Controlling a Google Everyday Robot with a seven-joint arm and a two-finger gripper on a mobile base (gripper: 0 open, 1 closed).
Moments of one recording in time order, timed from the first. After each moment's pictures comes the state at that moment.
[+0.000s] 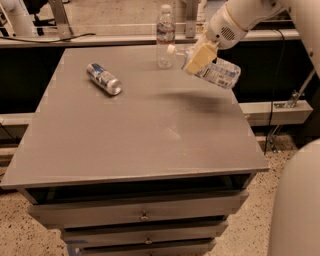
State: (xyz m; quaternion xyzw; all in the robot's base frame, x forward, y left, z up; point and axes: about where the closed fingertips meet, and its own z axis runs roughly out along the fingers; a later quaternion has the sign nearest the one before) arm 0.677 -0.097 0.930 -0.58 0.75 0.15 0.28
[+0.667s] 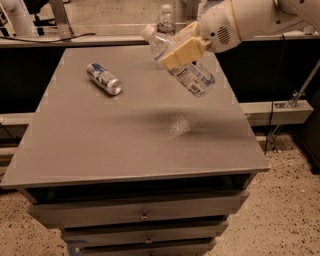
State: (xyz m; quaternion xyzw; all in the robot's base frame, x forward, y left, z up) arm 0.607 -0.032 0.989 -0.55 0.67 0.29 0.41
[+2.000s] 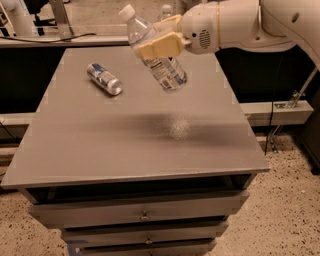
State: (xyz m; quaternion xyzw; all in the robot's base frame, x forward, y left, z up) arm 0.595 0.018 1.023 -0.51 0.61 0.35 0.50
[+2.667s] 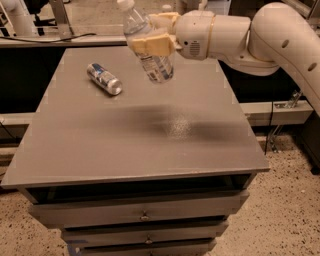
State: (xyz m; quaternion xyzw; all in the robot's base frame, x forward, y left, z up) arm 0.615 0.029 1.037 -0.47 0.54 0.34 0.61
